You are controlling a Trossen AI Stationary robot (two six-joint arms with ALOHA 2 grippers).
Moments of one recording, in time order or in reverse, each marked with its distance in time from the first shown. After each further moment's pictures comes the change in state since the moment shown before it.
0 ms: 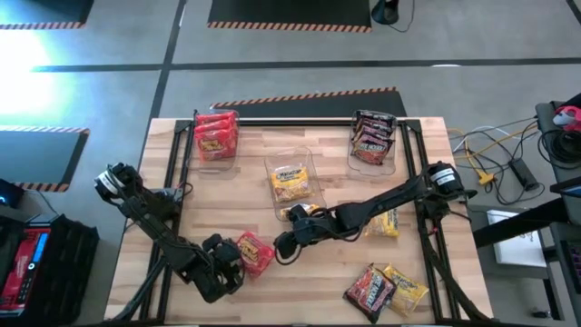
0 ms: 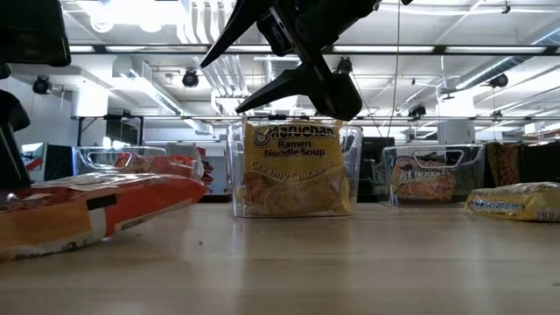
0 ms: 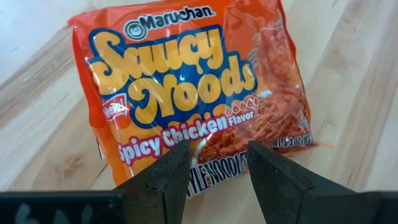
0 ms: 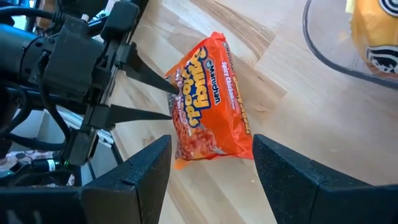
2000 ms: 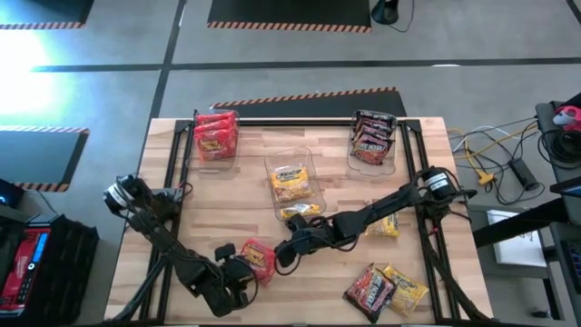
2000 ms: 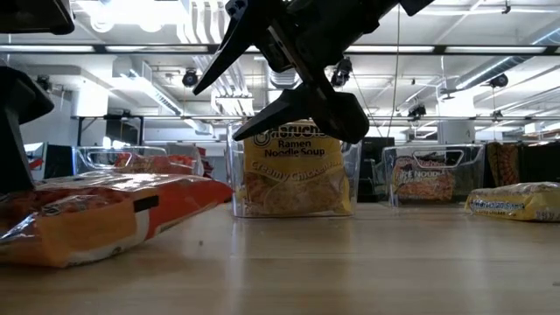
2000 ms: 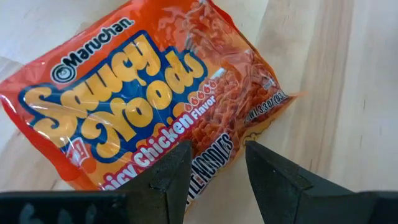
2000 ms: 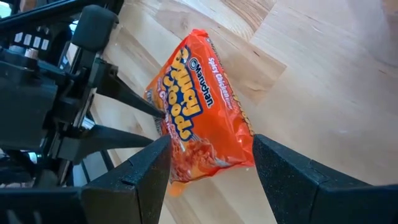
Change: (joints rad) left arm 0.001 0.133 0.161 0.036 -0.001 0.260; right arm 0.035 0.065 -0.001 0.030 0.016 0.025
